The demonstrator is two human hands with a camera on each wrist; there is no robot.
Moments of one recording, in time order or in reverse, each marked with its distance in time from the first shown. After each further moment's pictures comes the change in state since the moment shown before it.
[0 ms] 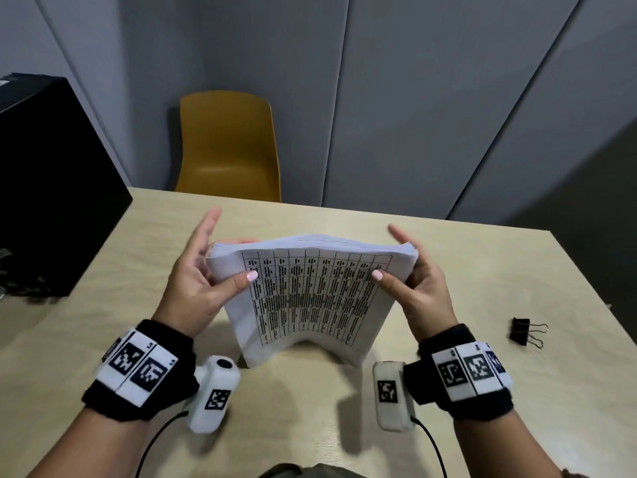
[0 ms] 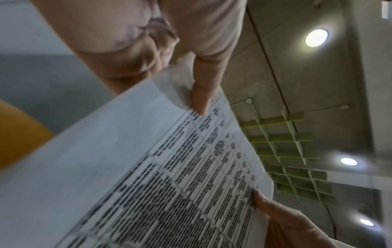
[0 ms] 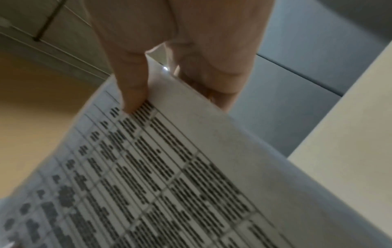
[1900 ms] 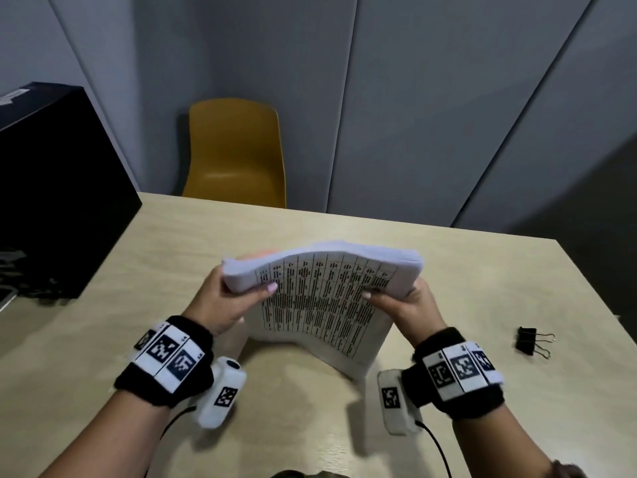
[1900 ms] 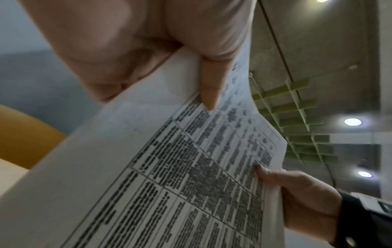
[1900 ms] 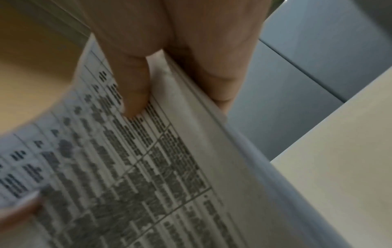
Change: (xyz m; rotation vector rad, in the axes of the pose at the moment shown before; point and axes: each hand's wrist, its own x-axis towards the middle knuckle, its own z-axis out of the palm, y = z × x) left_hand 0.005 -0.020 0.002 0.106 -0.095 -0.180; right_hand 0.003 0.011 0.003 -0.266 -0.093 0.115
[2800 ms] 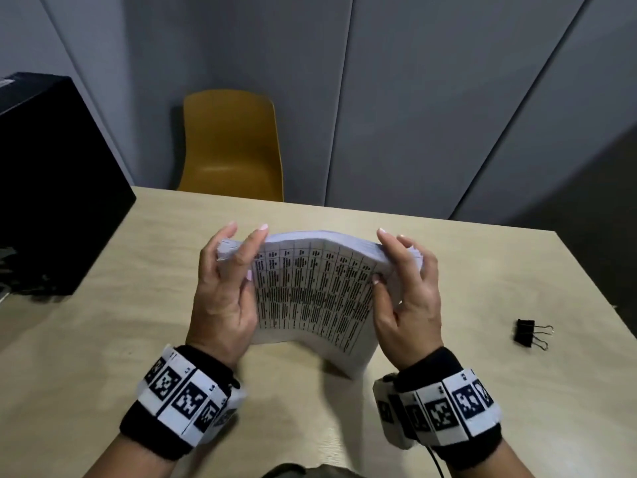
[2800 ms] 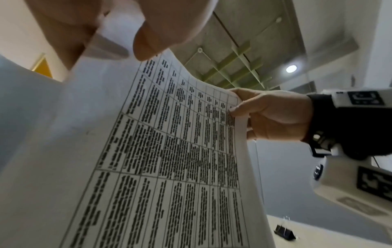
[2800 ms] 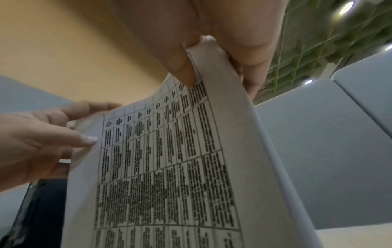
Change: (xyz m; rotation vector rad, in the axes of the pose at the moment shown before) left_hand -0.025 0.019 0.027 0.582 0.401 0.588; right_hand -0.024 -0.014 0.025 -0.480 0.387 -0.519
